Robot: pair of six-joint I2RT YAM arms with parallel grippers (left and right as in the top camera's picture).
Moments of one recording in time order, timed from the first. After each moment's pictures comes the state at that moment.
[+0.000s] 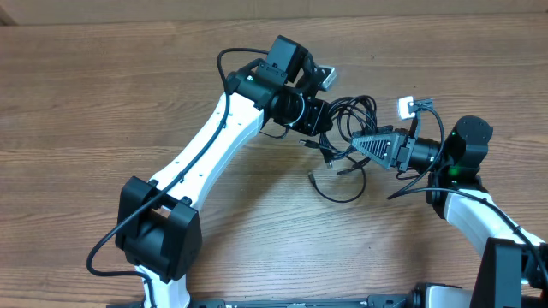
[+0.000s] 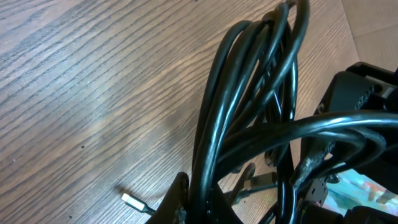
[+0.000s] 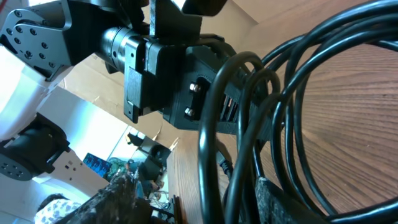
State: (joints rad) left arm -0.54 1.94 1.72 -0.84 0.59 -0.17; right arm -0.11 1.48 0.57 0.74 -1.40 0.75
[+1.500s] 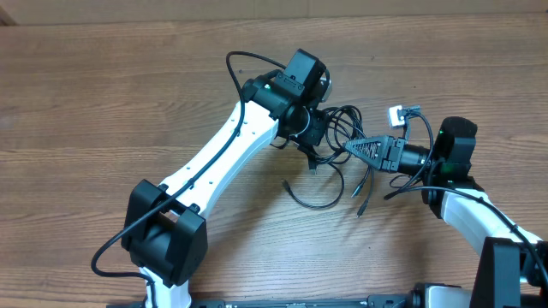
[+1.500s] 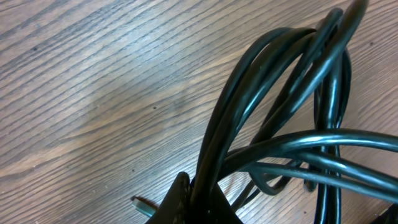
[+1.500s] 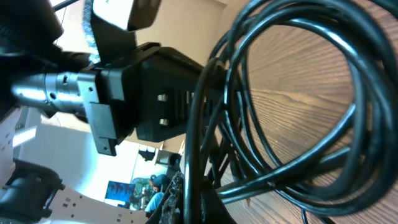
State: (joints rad) left arm -0.60 1.94 1.72 -0.95 0.21 -0.26; right arm -0.09 1.48 0.57 0.43 -1.31 0.75
